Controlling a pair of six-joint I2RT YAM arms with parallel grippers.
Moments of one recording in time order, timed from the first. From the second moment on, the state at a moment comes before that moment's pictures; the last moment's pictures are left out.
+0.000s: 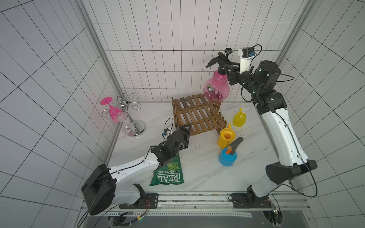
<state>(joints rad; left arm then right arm) -0.84 1.22 0.76 0.16 -0.31 -1.72 0.41 1.65 2.15 -0.41 -0.17 -0.03</state>
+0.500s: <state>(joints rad) -0.81 0.65 0.67 -0.09 -0.48 -1.14 0.45 1.75 2.21 -0.41 -0.13 -0.06</state>
